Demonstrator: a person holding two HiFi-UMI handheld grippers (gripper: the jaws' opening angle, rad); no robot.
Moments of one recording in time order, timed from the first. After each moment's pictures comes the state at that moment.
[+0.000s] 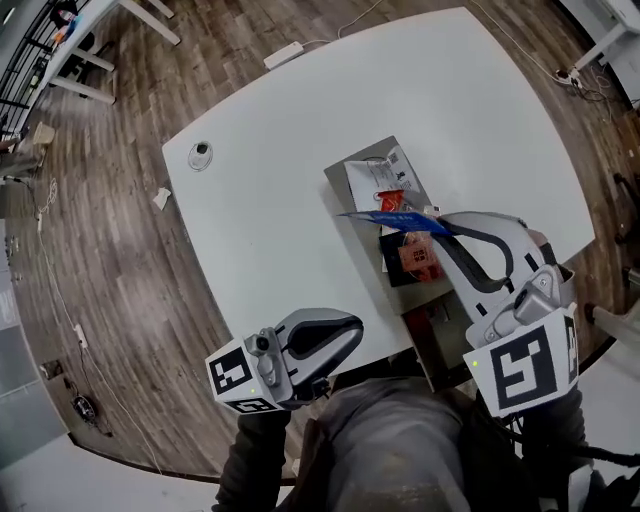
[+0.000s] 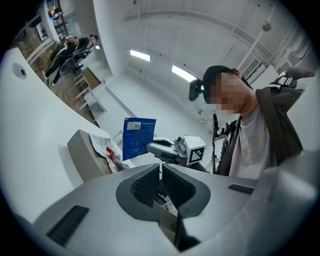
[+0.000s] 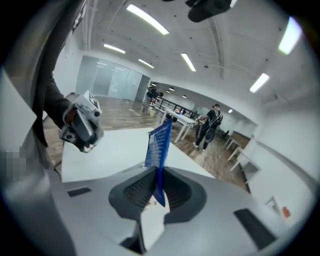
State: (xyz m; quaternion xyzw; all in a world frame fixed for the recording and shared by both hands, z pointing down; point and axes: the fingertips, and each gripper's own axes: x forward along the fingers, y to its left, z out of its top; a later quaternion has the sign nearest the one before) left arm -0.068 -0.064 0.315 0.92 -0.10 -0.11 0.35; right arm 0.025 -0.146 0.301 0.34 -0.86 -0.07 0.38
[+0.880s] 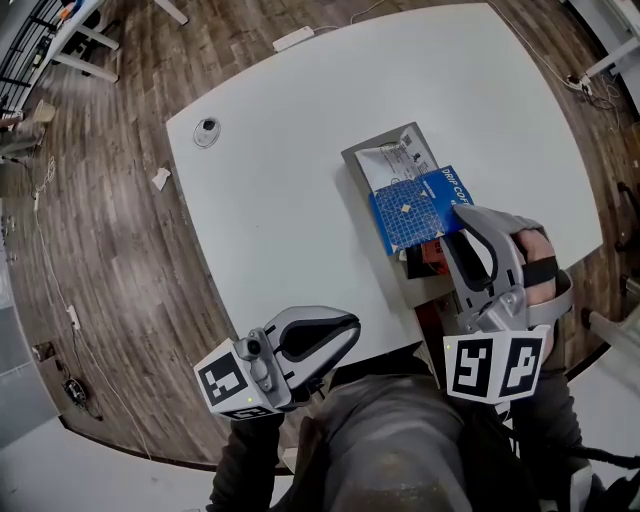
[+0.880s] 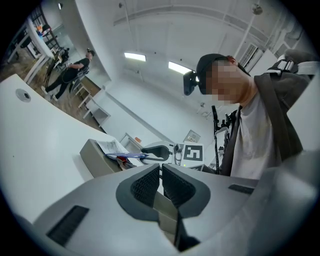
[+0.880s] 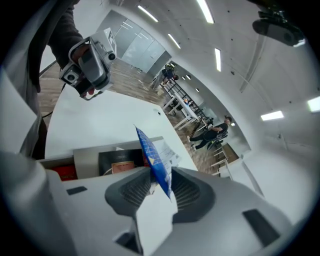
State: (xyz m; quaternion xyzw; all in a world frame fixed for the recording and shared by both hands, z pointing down) left arm -0.093 -0.059 0.318 0.94 -0.14 -0.08 0.31; right arm 0.016 -0.141 0.355 0.33 -0.76 -0.21 0.51
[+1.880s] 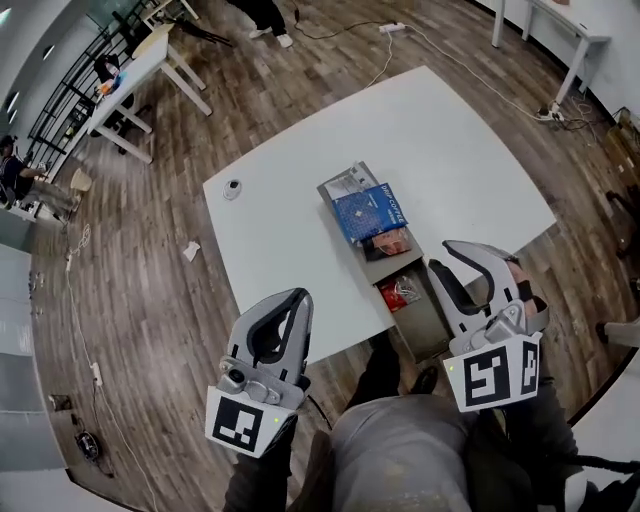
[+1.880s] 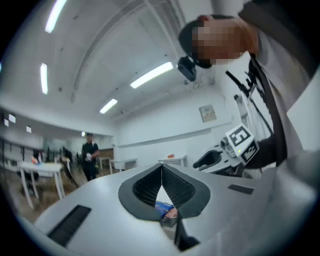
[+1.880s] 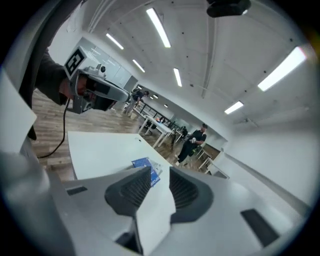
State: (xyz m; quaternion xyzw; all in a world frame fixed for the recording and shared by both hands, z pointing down) left arm -0.085 -0.012 0.184 0.92 -0.38 0.01 -0.06; right arm 0.067 -0.020 0.252 0.46 -0.81 -0.16 0.33
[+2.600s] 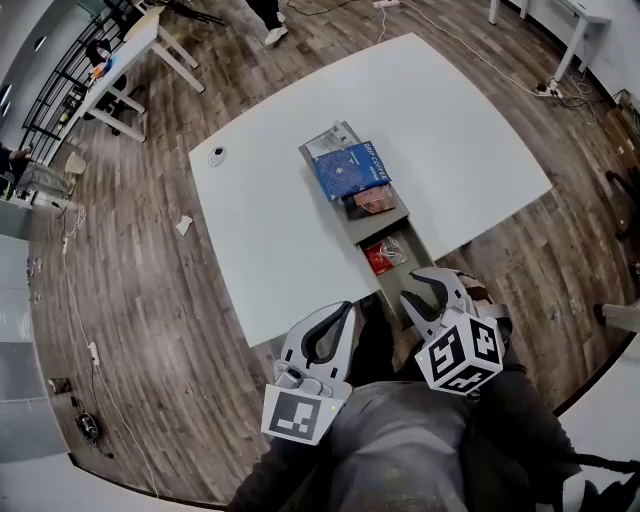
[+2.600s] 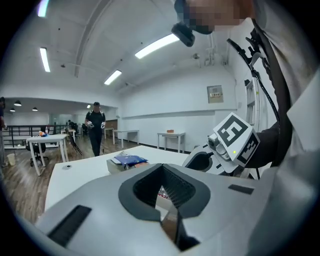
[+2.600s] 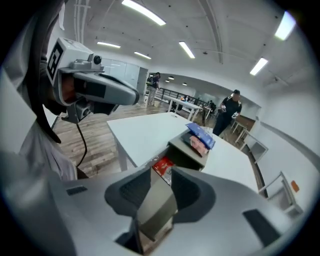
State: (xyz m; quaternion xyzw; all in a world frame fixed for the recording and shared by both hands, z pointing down) left arm -0.036 0.068 0.308 0.91 -0.39 0.13 0.07; right arm 0.040 0.063 0.395 0.32 -0.85 0.01 0.41
